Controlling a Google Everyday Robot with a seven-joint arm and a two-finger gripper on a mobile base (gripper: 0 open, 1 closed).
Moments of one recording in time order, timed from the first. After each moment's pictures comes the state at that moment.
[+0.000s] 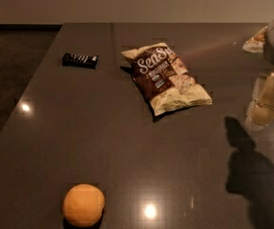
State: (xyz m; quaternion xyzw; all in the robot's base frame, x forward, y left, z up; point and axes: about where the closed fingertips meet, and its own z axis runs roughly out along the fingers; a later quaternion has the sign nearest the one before) arm 0.438 -0.217 0.976 -0.60 0.78 -0.03 0.16
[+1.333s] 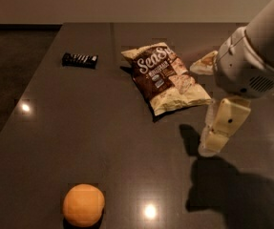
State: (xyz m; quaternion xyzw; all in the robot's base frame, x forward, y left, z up) arm 0.409 -0.119 0.948 -0.67 0.71 0.08 0.21
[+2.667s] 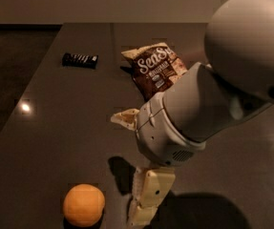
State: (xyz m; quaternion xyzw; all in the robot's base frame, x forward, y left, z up) arm 0.318 0.020 0.903 -0.74 0.59 0.20 0.24
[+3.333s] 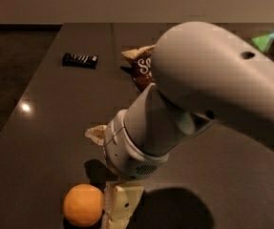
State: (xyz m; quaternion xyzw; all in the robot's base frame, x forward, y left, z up) arm 0.306 0.065 0.875 -0.77 0.57 0.21 0.22
